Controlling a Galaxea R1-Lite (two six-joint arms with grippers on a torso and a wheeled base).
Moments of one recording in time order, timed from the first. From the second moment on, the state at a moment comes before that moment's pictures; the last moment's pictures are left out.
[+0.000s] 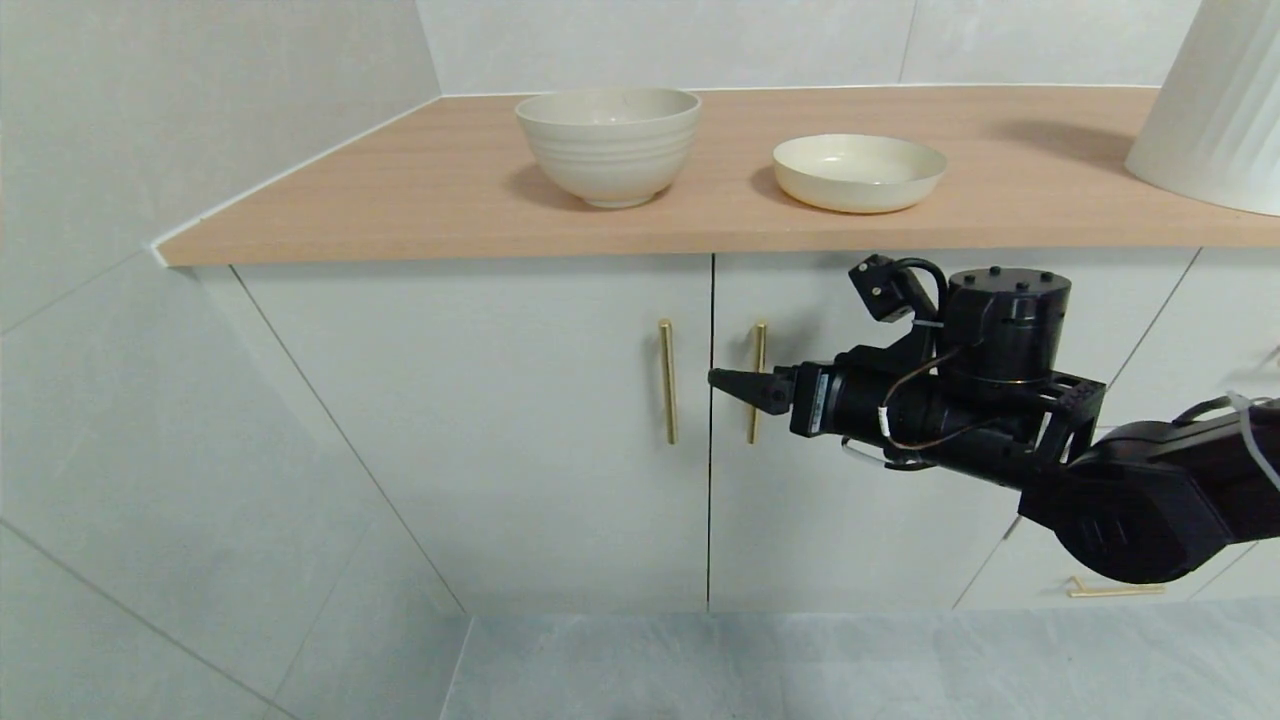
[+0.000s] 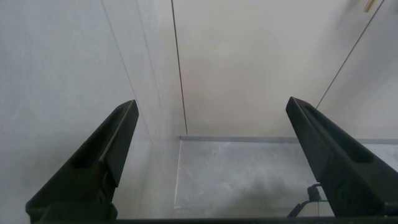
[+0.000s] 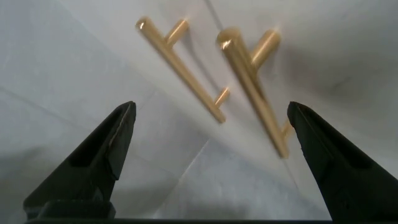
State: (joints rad) left arm 0.00 0.00 0.00 0.00 0.02 0.00; right arm 0.58 1.88 -0.99 -0.81 0.25 0.33
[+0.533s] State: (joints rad) left arm 0.00 0.00 0.00 0.00 0.02 0.00; right arm 0.61 1.95 -1.00 -0.90 0.22 0.38
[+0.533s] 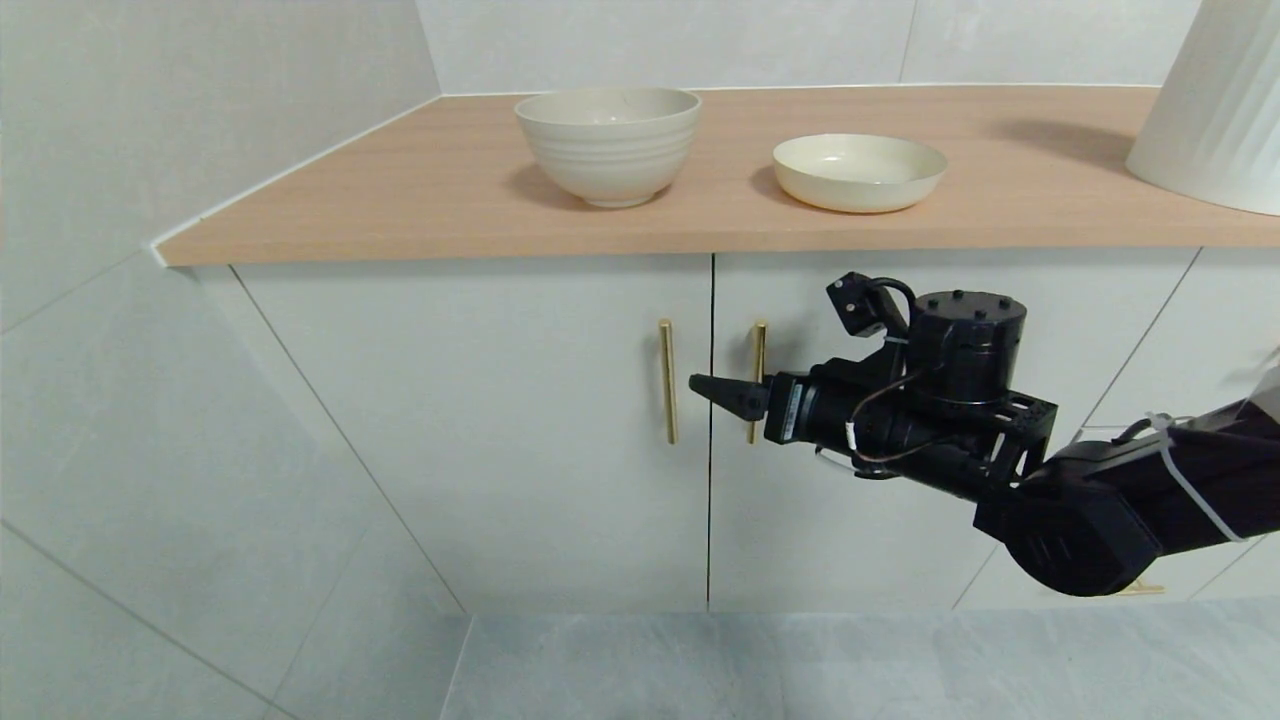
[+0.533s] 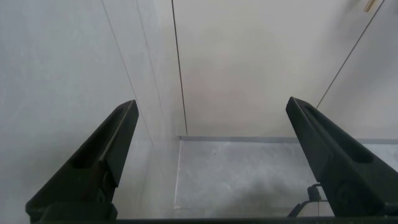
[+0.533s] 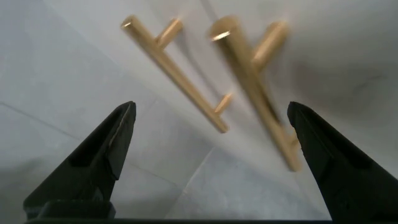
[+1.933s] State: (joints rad) left arm 0.00 0.00 0.00 0.00 0.02 0.00; right arm 0.71 1.79 -0.73 -0.93 0.23 0.40
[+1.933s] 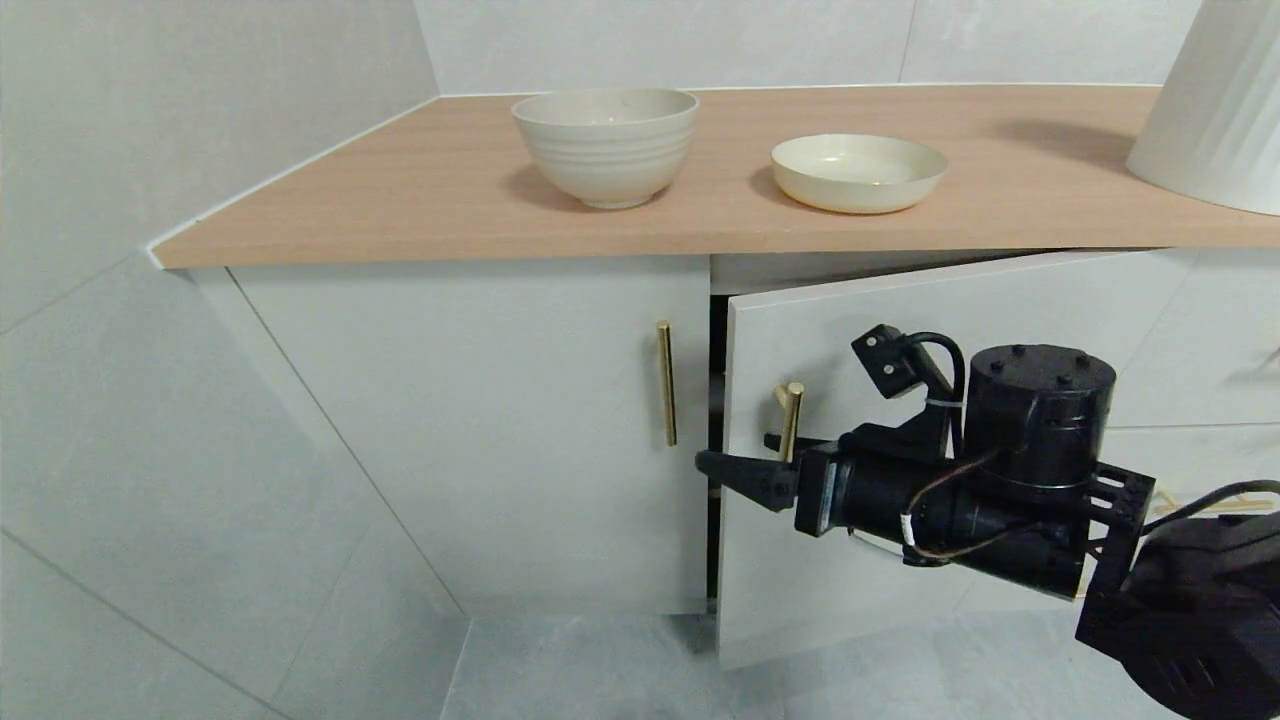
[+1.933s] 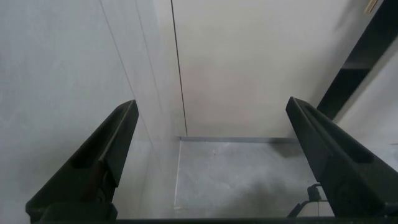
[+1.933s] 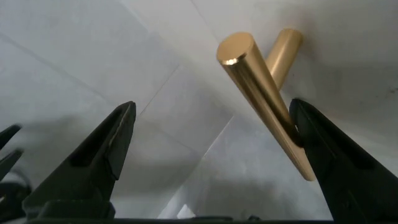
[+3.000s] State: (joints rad) left arm 0.00 0.02 -0.16 0.03 -0.13 0.00; right arm 0.77 1.64 -0.43 -1.08 0.26 0.46
